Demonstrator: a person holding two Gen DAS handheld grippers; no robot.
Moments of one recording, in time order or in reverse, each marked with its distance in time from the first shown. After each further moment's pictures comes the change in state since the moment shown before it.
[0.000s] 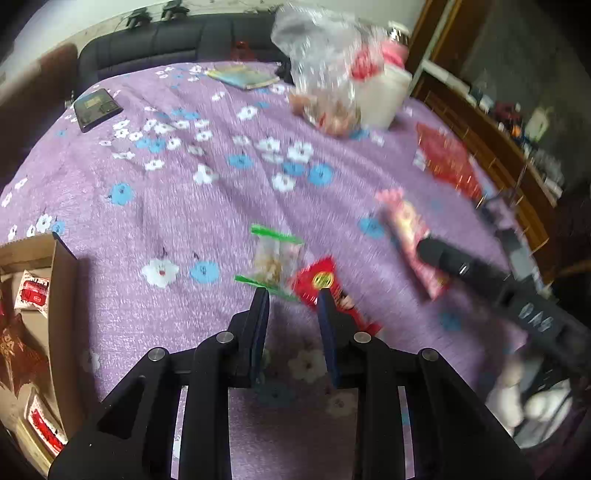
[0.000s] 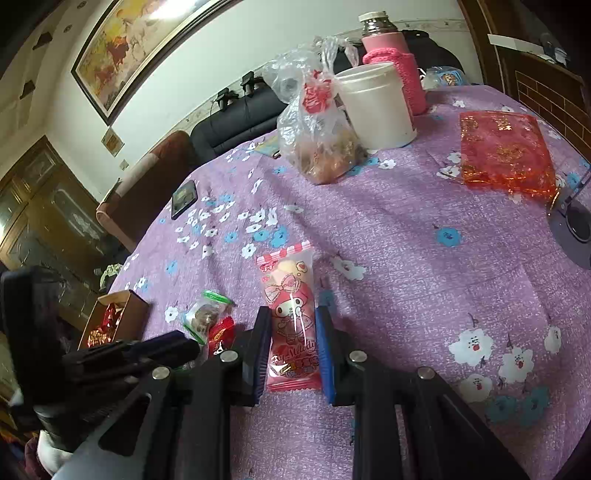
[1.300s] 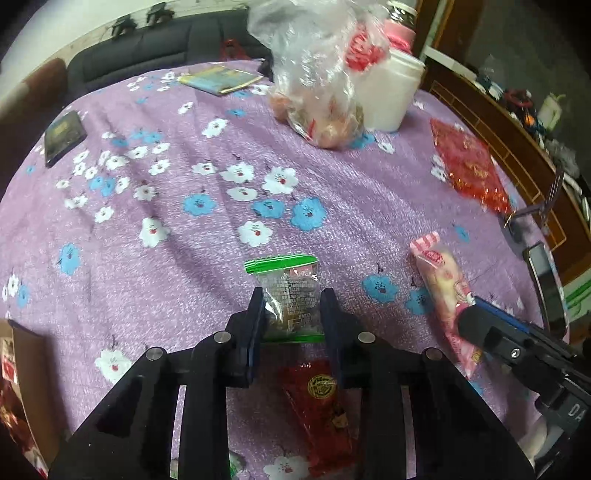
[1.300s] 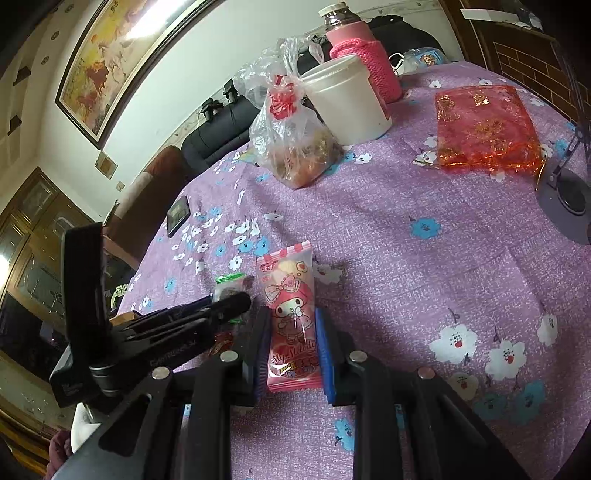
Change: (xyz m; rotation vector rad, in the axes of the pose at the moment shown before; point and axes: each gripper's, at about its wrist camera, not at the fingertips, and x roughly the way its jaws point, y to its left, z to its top) left arm 0.061 -0.023 0.045 0.050 0.022 0.065; right arm -0.006 -0.023 0.003 0.114 0.002 0.031
